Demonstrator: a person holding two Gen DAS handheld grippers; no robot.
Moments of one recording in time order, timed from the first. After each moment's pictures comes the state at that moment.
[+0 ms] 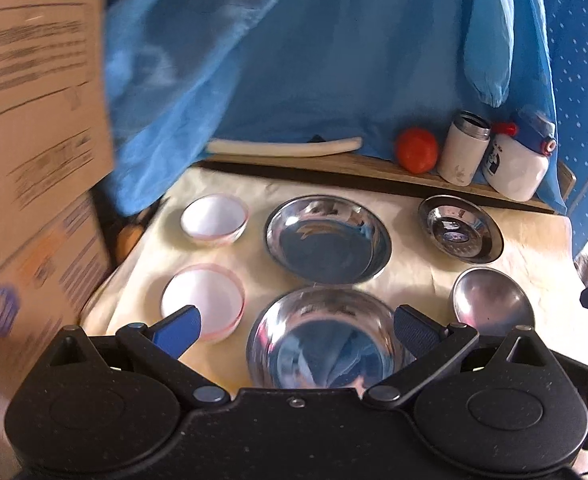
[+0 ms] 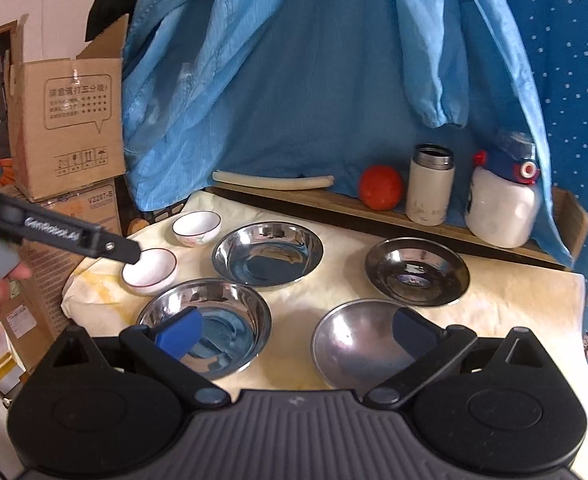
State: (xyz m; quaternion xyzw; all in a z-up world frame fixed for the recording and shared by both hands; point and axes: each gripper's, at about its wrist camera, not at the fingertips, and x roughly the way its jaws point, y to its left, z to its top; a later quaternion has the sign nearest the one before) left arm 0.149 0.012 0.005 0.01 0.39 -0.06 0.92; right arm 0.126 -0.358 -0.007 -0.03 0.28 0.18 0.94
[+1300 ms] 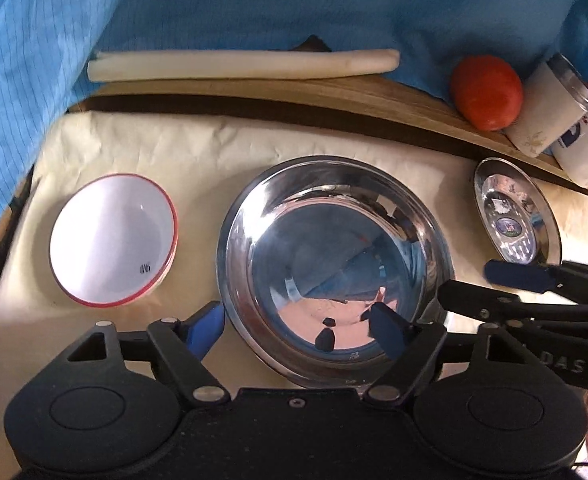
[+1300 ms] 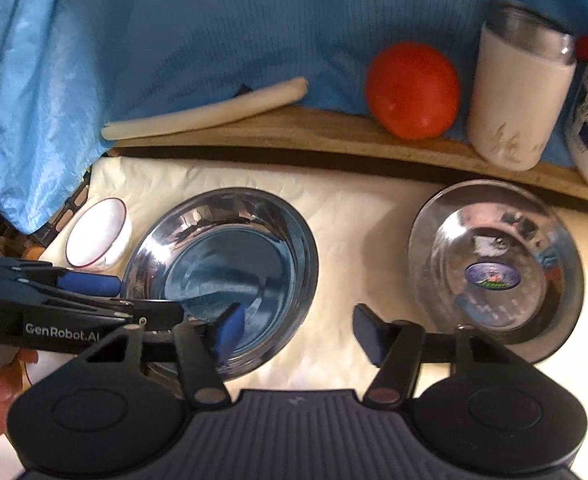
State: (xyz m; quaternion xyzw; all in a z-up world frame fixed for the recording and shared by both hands) left arm 0.357 0.017 -0.104 -0.03 0.54 -0.13 0.83; right arm 0.359 -0.298 -0.090 0.05 0.48 0.12 0.87
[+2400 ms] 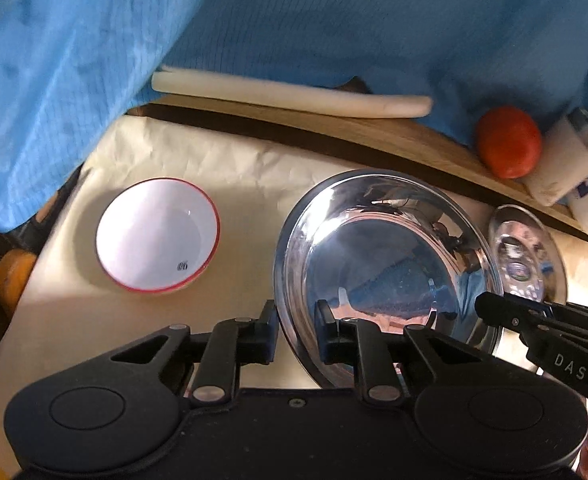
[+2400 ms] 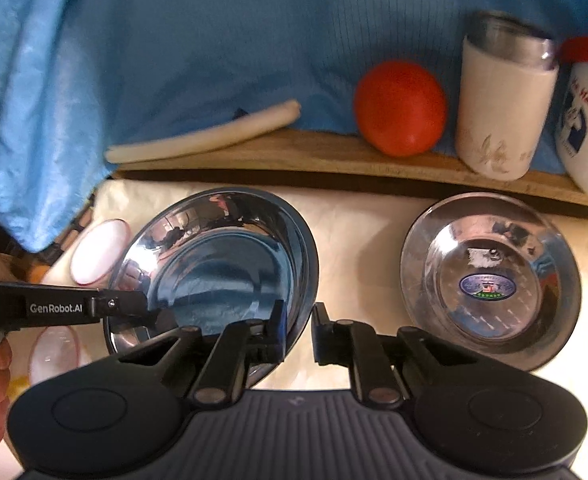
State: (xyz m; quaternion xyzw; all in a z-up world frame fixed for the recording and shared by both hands) left arm 0.331 0.027 -0.087 -0.06 0.51 -0.07 0.86; right arm 0.337 -0.307 -0.076 0.06 0.43 0.13 0.89
